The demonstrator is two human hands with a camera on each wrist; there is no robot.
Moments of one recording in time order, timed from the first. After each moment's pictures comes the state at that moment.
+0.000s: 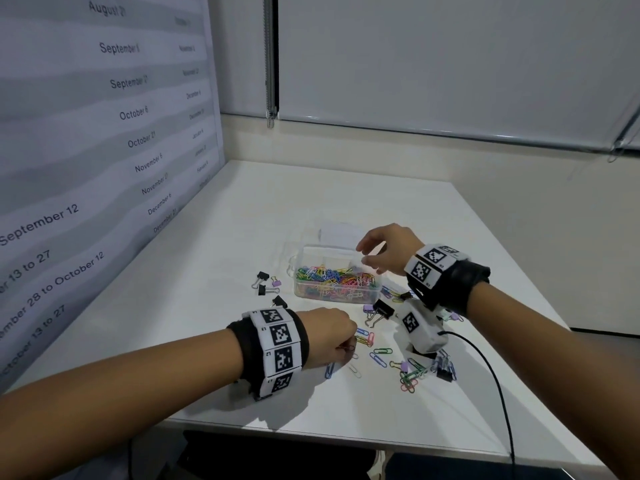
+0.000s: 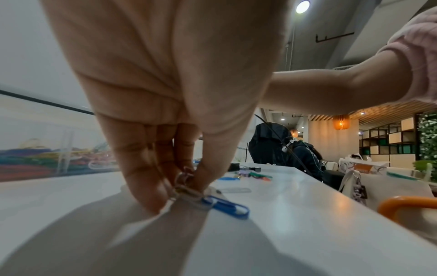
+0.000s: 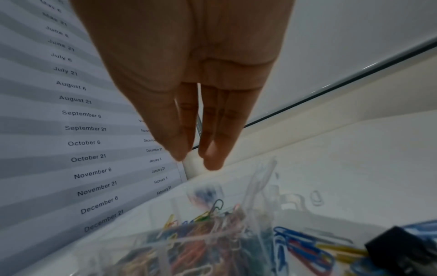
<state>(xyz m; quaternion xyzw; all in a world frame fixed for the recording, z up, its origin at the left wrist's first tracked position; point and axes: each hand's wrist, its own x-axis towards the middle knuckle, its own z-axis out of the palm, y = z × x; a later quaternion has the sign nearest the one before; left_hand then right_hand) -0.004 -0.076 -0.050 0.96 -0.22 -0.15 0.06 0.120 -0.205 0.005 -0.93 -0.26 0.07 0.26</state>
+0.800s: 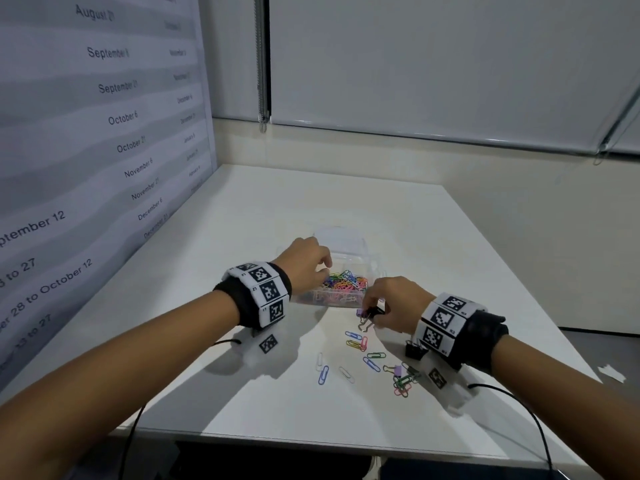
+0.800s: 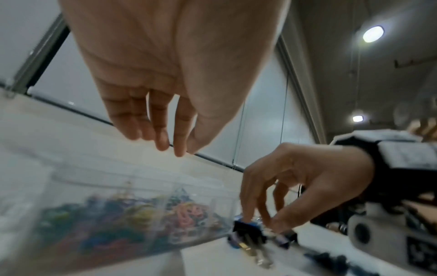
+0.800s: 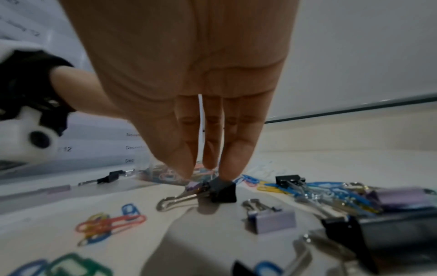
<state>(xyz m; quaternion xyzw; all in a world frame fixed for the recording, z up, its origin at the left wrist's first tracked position) 0.056 -0.035 -0.017 0.98 -0.08 0.03 0.16 0.077 -0.236 -0.025 -0.93 -0.35 0.10 0.06</state>
